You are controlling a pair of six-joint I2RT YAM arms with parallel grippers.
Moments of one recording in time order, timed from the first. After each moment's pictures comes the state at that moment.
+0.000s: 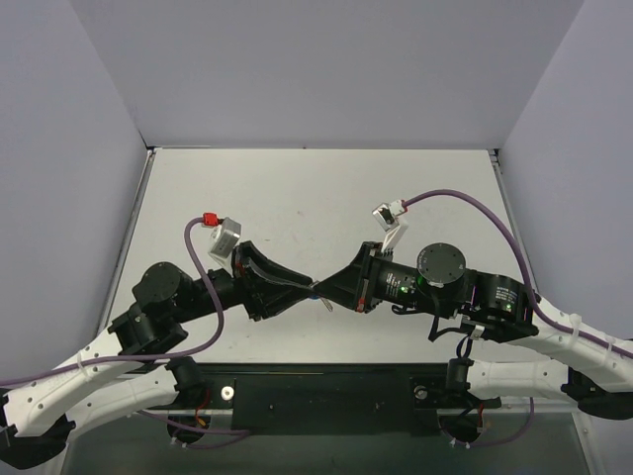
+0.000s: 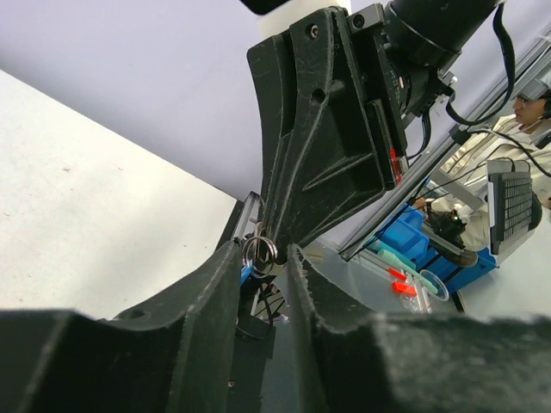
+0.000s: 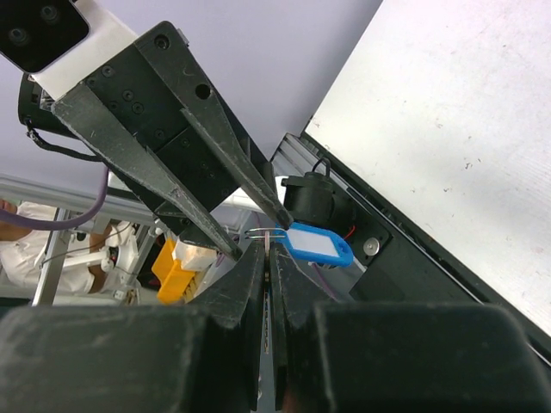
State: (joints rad) left arm -1.00 0.69 0.86 0.03 0.29 -0.62; right arm 1.24 0.96 1.25 -0.49 0.09 0.91
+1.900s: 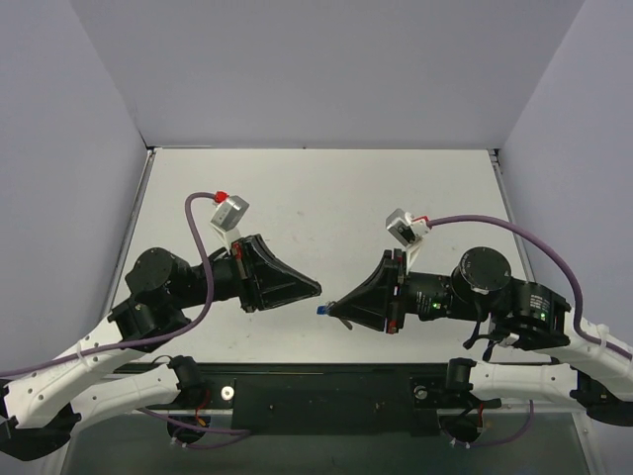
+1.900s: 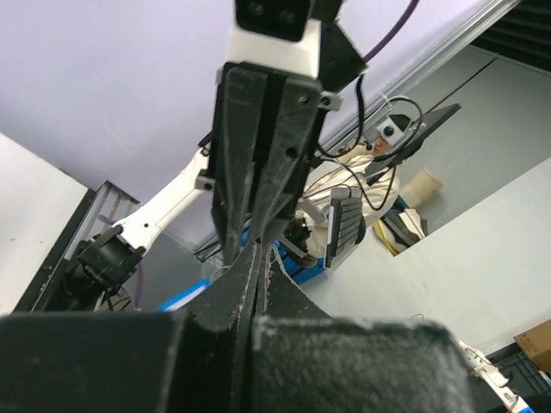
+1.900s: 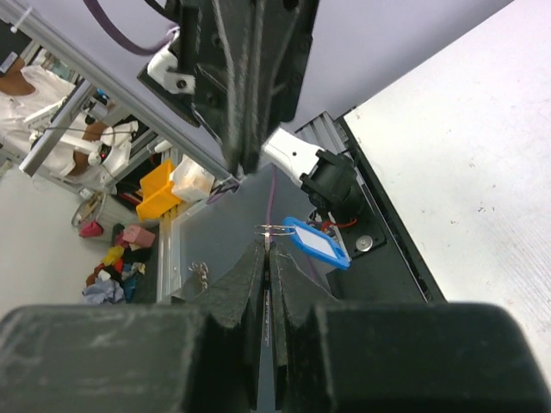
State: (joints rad) left arm -1.01 0.79 1.00 0.09 0.44 -1.04; right arm 1.24 0.86 1.25 -0.45 -0.15 0.60
